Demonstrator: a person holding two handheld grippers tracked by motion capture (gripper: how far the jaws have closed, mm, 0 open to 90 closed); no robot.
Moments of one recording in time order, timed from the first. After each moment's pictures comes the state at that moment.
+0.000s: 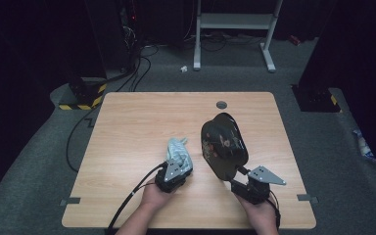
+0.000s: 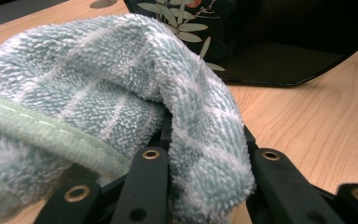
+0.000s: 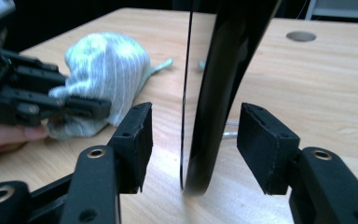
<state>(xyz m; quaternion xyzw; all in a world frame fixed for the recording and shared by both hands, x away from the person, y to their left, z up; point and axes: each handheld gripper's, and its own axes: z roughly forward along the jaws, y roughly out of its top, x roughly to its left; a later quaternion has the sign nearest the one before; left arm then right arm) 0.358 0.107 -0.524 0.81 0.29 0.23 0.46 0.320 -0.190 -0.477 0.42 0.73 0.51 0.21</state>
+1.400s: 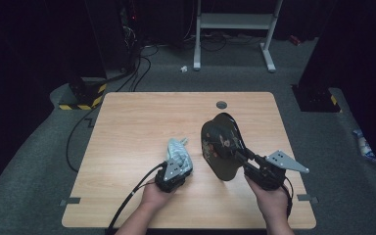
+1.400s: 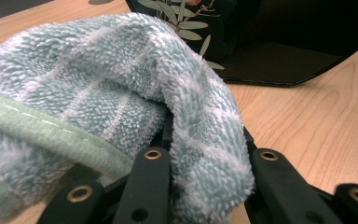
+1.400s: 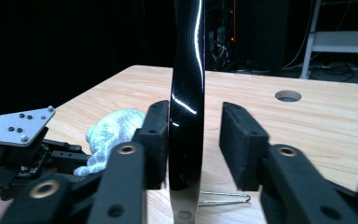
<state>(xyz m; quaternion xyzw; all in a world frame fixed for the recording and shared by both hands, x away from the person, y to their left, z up) 0.359 0.107 -0.524 0.81 0.30 0.22 0.46 0.332 -0.209 -0.416 0.40 0.68 0.57 0.21</state>
